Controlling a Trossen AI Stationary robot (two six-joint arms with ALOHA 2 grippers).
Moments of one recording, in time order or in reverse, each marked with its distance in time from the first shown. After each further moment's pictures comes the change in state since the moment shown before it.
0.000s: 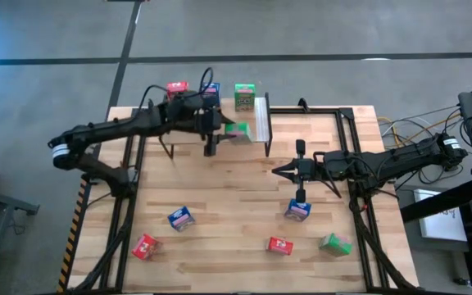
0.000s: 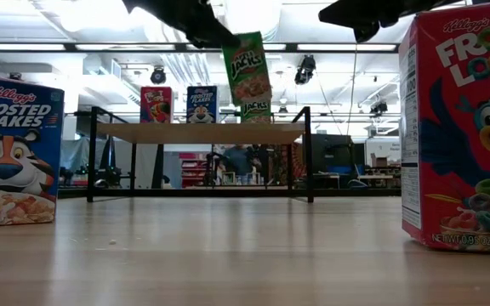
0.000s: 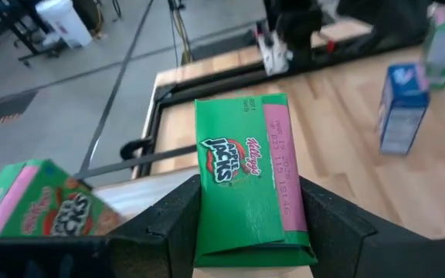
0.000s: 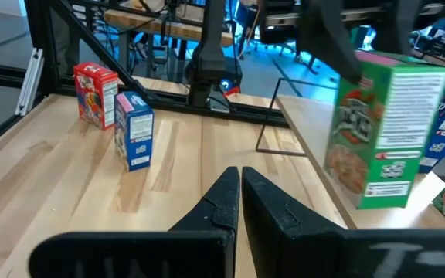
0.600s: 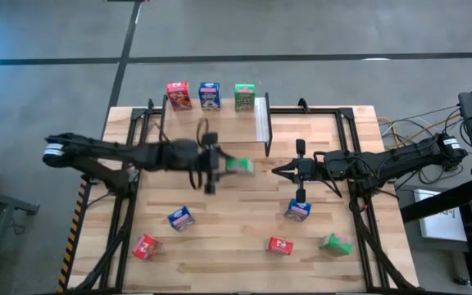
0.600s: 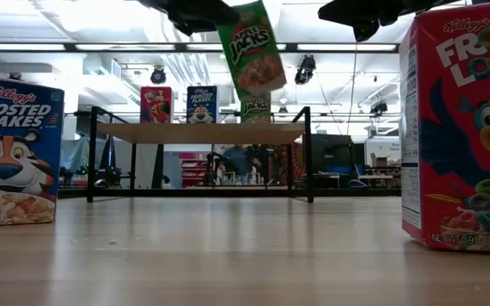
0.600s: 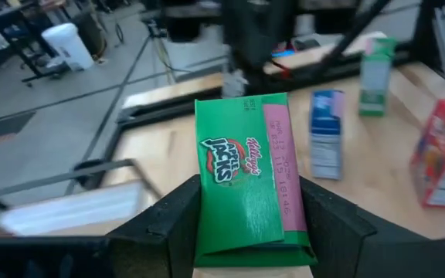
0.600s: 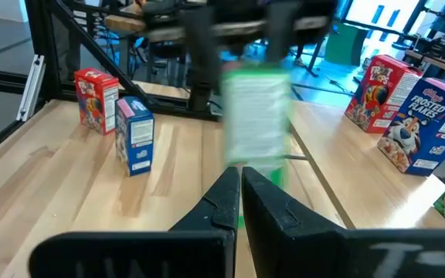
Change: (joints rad) left arm -0.370 -0.106 -0.260 0.268 -0.311 -0.187; right arm 0.000 0.000 0.000 0.015 -0.001 0.006
